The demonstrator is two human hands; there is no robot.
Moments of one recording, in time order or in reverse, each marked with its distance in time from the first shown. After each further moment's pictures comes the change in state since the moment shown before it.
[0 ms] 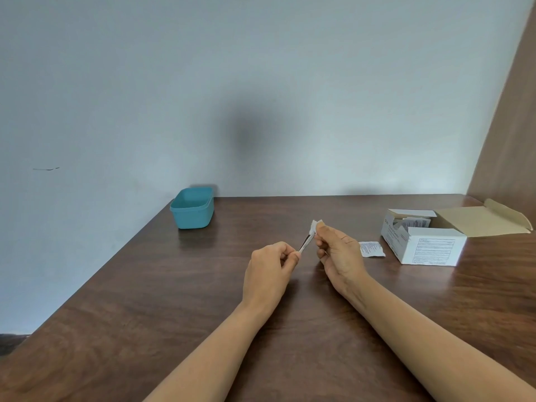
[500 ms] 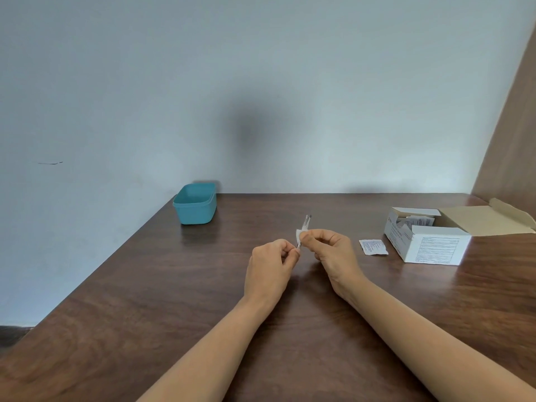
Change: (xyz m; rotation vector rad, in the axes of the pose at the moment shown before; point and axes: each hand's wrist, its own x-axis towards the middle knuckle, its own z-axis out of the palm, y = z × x) left_hand 0.000 0.000 -0.001 -0.002 0.005 -0.008; right_hand -0.016 0.002 0.007 -0.344 -0.143 -0.140
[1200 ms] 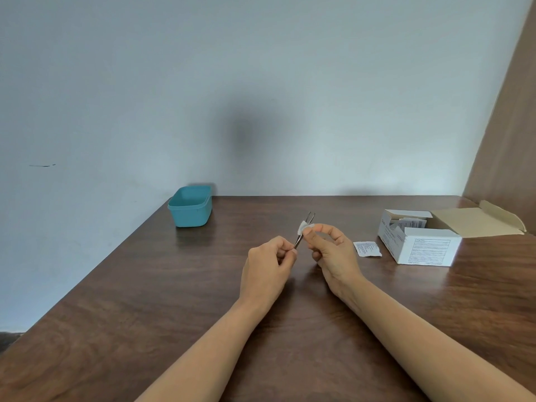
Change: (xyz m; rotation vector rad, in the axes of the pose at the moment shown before) left_hand -0.001 0.001 0.002 -0.088 0.035 0.018; right_hand 0.003 -0.003 -0.006 0.240 0.086 0.106
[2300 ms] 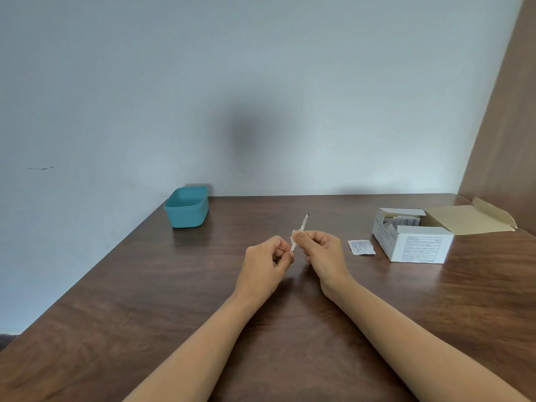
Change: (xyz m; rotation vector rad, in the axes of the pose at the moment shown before) left_hand 0.004 -0.001 0.001 -0.038 -0.075 0.073; right_hand -0.004 0.005 0.002 -0.286 -0.060 -0.149
